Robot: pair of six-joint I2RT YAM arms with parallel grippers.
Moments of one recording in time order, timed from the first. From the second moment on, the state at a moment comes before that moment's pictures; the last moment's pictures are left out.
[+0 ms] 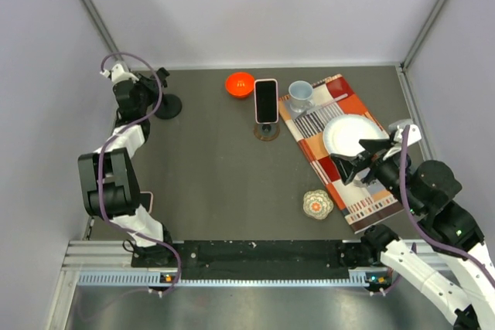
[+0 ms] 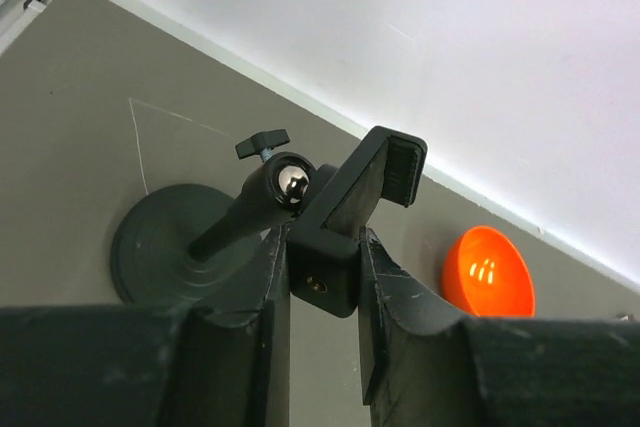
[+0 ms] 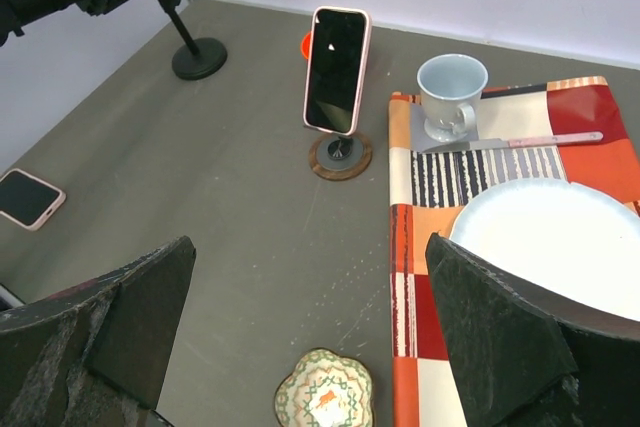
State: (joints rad) left arm 0.18 1.65 1.03 0.49 0.10 -0.57; right arm 0.59 0.41 0.91 -0.57 0.05 0.18
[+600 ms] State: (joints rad) left arm -0.02 1.17 0.85 0.04 0.66 -0.40; right arm 0.61 0.77 0.86 -0.53 -0.07 0.26
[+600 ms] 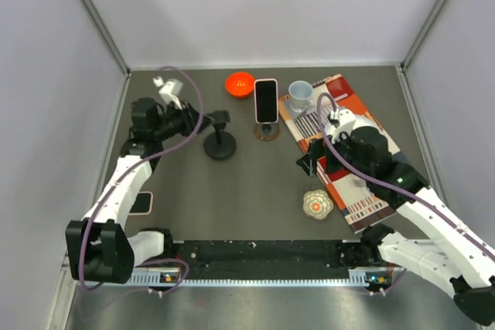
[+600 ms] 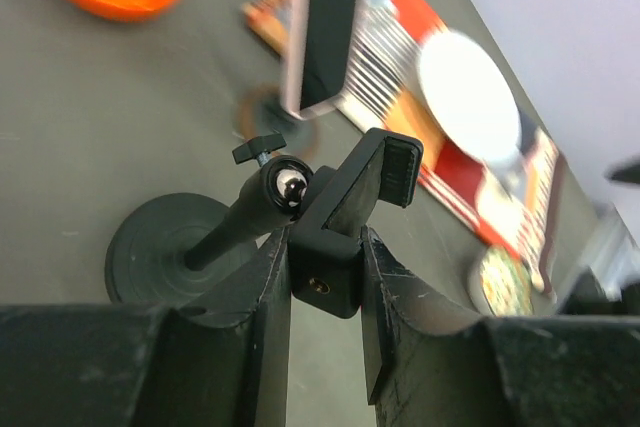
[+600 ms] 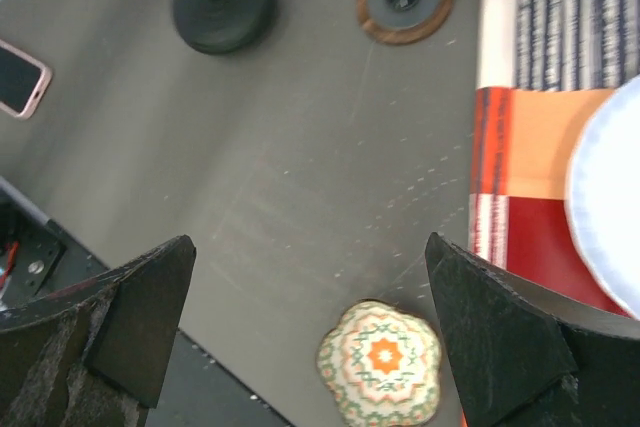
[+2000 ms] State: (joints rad) left arm -0.21 0.94 0.64 -0.11 0.77 -0.30; right arm 1.21 1.42 1.04 0.00 0.60 0.46
